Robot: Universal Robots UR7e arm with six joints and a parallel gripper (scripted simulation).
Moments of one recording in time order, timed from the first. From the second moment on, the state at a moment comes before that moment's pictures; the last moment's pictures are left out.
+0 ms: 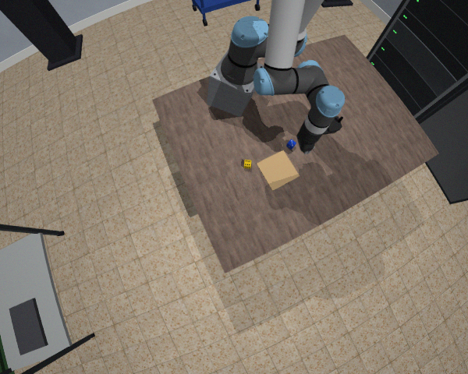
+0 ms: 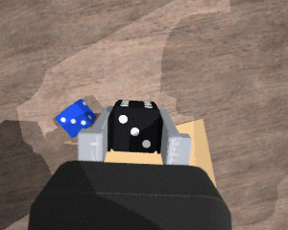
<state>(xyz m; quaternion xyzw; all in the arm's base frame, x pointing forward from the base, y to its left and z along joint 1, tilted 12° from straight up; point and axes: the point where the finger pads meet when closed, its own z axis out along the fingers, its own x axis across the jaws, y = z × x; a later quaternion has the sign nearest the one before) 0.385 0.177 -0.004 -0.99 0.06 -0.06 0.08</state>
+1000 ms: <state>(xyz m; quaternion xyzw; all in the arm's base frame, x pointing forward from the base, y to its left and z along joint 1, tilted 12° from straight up) 0.379 0.164 -0.010 -0.97 -0.21 -0.08 0.06</state>
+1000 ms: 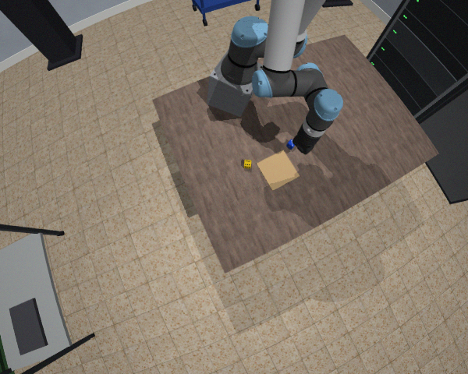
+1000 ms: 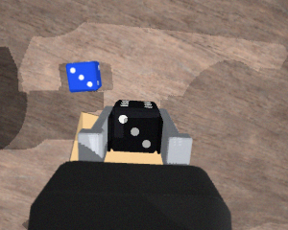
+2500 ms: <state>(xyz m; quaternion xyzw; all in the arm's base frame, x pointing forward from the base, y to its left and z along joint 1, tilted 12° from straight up) 0.382 0.124 -0.019 -0.72 -0.69 -0.10 0.01</state>
